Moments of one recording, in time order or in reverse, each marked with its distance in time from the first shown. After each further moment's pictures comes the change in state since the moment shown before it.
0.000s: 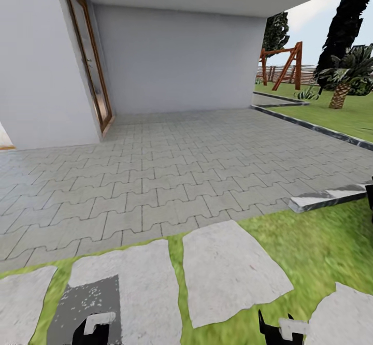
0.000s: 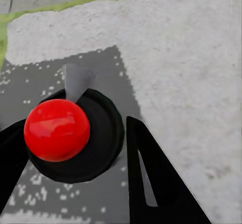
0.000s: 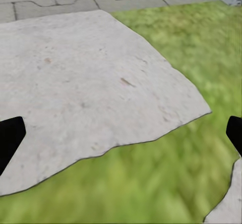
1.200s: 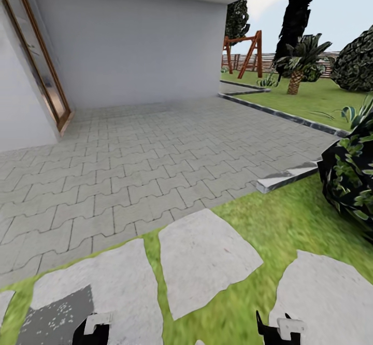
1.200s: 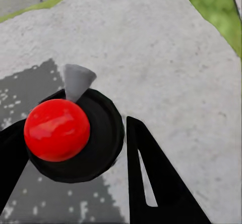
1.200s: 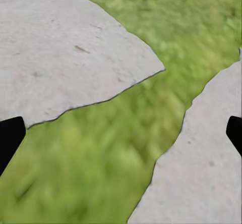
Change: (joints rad) left arm 0.000 0.000 -0.001 0.000 -0.001 0.000 0.000; right arm 0.000 -0.003 0.000 0.002 0.000 0.000 0.050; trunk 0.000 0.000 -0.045
